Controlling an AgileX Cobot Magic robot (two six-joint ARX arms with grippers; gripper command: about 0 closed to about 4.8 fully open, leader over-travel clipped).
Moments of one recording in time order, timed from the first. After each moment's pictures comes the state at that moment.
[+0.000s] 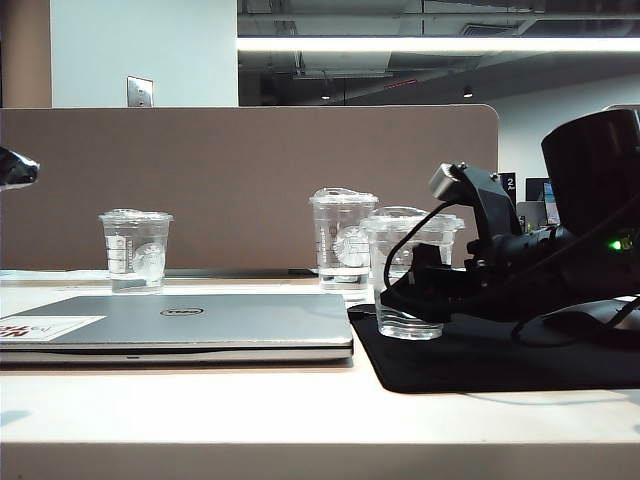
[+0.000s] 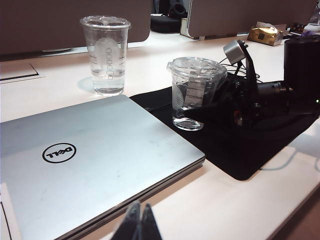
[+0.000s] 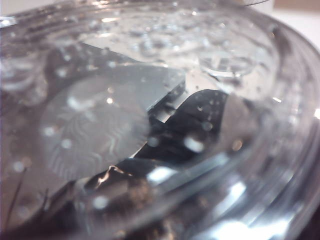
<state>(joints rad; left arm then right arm) -0.57 0.00 0.00 -0.07 0.11 -0.04 0.34 1.95 0.54 1.15 -0.29 0.01</state>
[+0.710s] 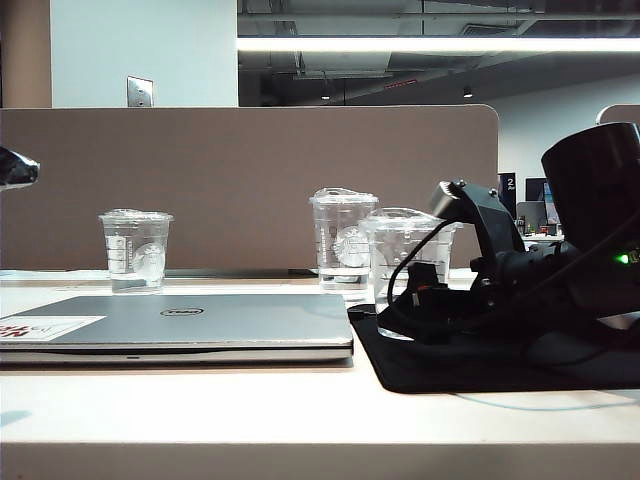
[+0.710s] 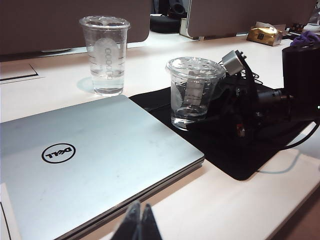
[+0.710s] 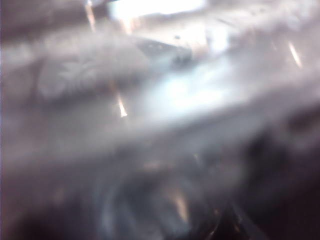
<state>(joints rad) -0.57 0.00 0.00 -0.07 0.11 -0.04 0.34 1.96 0.52 1.13 -0.29 -0.01</state>
